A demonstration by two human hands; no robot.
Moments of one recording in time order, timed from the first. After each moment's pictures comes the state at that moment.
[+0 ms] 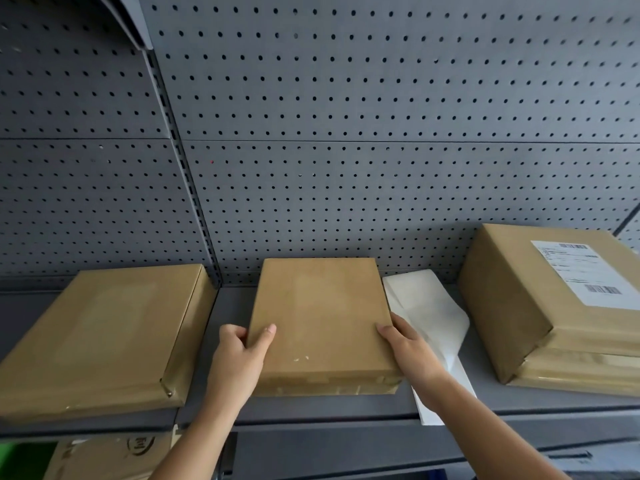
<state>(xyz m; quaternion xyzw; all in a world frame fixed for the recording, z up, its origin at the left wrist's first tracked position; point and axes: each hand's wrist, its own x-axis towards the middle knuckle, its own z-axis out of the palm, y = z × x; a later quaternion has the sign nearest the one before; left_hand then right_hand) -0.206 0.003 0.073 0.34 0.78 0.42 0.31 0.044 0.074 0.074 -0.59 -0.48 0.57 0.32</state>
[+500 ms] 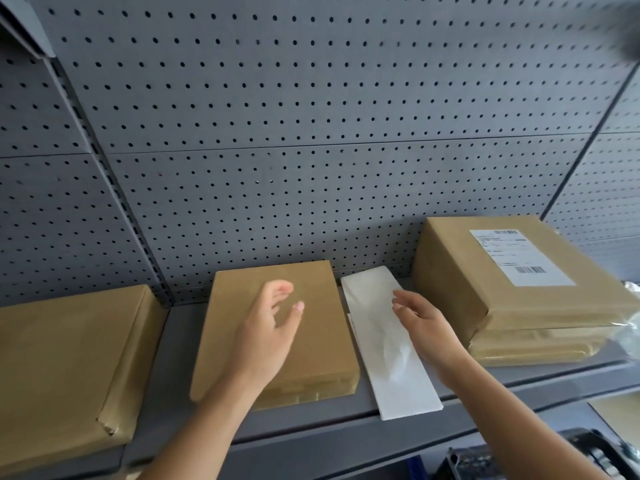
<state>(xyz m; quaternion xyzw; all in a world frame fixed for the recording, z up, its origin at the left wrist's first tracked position) -0.134 0.054 0.101 0.60 0.62 0.44 0.24 0.126 0.090 0.095 -0.62 -0.53 0.44 0.37</state>
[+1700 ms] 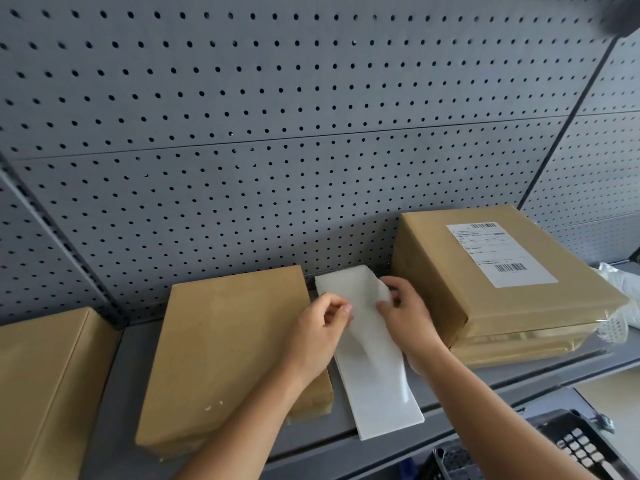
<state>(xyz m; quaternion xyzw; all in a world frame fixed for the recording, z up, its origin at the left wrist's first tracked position) -0.033 0.120 0.067 0.61 0.53 0.42 0.41 0.140 0.137 0.072 -0.64 -0.50 0.40 0.43</state>
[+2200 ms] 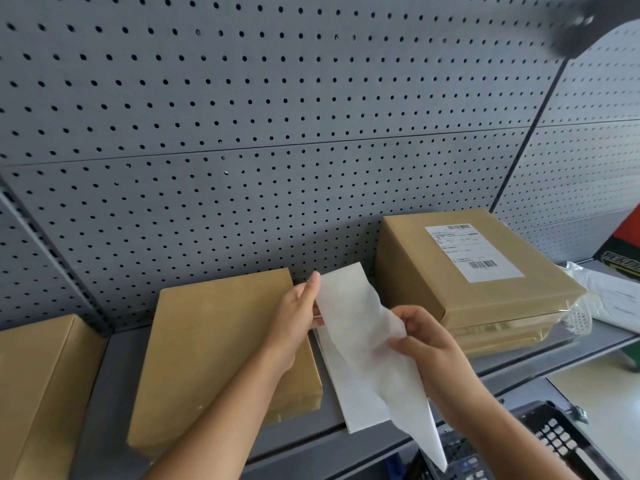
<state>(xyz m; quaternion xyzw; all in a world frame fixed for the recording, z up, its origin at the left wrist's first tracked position) -0.035 0.127 0.096 0.47 0.50 0.45 0.57 0.161 0.038 0.124 -0.52 -0.45 0.55 0.47</state>
